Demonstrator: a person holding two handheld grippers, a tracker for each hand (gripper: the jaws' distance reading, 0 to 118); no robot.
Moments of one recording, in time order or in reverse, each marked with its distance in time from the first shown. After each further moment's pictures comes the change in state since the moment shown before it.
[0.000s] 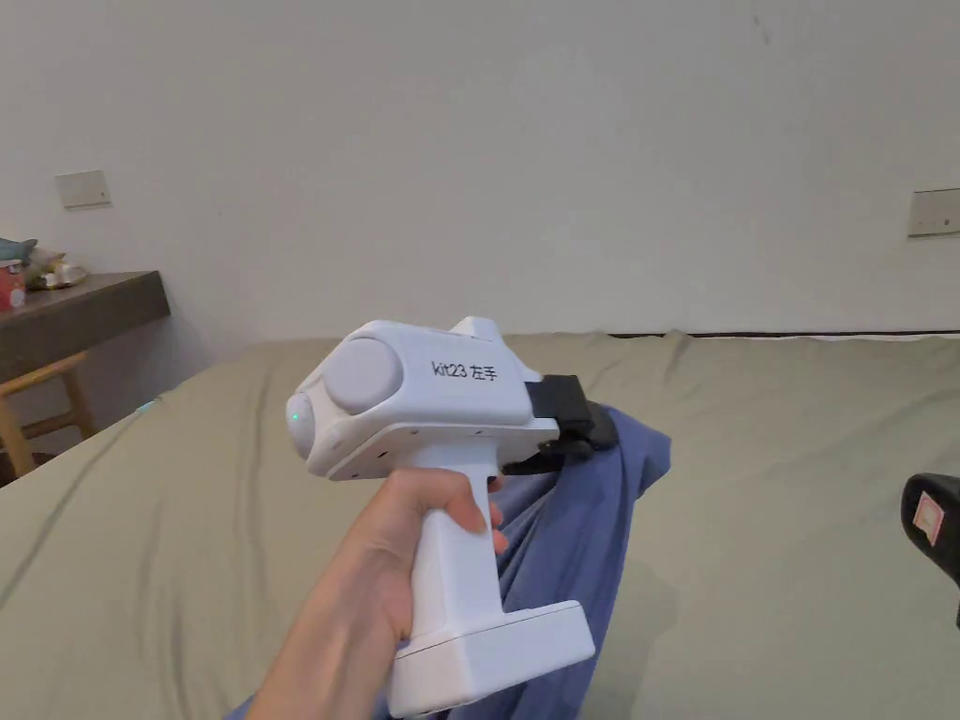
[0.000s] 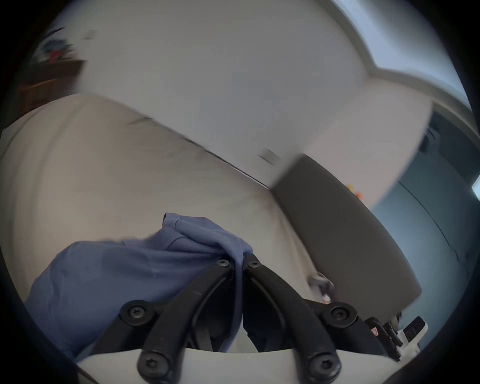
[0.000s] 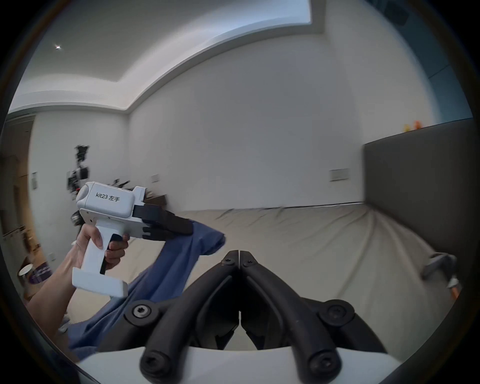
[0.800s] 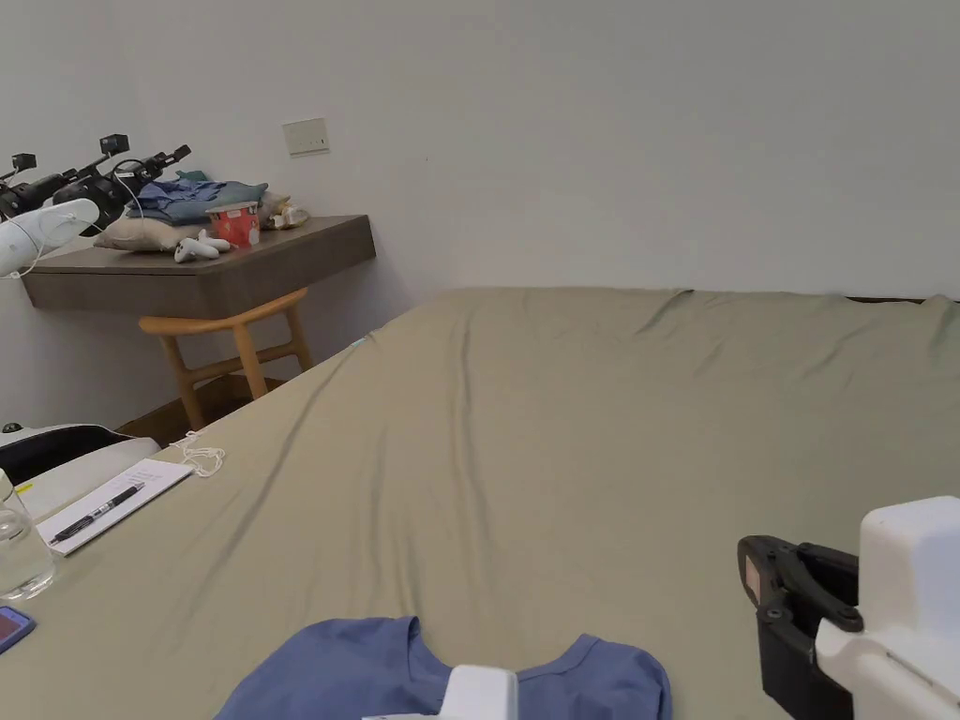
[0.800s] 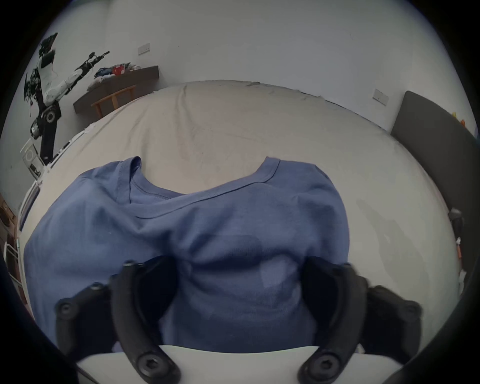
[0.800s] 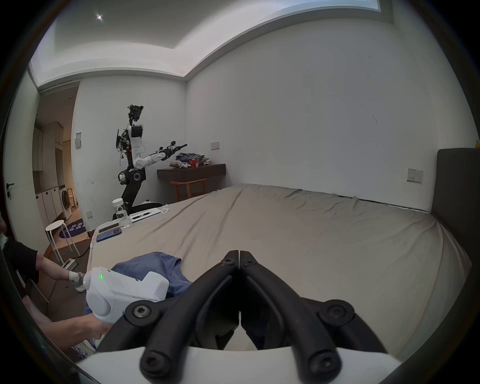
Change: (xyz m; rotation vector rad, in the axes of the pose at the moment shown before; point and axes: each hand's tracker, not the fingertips) left arm -0.238 -0.196 0.124 -0.161 0.778 -0.086; right arm -0.205 -0.068 -0.115 -0.144 0.401 0.155
